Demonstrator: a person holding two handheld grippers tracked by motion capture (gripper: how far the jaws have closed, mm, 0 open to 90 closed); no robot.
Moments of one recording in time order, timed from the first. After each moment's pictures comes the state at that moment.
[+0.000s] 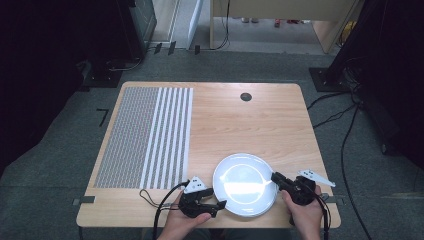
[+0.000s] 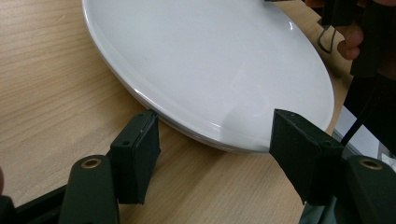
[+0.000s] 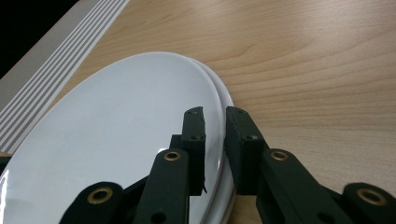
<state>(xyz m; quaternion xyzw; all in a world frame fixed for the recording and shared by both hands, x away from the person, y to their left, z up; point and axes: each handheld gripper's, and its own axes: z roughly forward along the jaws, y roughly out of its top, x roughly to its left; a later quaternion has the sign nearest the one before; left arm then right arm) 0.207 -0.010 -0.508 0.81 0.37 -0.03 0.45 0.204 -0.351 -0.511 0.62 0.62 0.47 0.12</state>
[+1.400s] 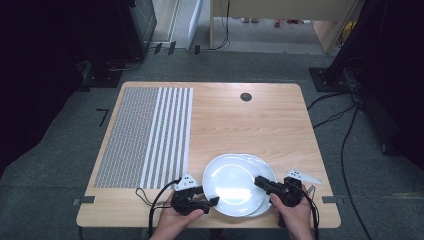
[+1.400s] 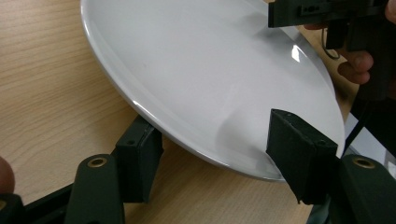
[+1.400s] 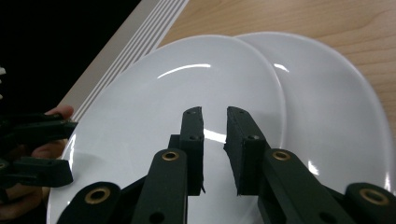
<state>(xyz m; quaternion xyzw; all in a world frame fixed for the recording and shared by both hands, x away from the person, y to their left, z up) 0.212 0.009 -0.502 0.80 0.39 -0.01 0.45 0.206 -0.322 -0.516 0.57 0.63 0.53 0.02</state>
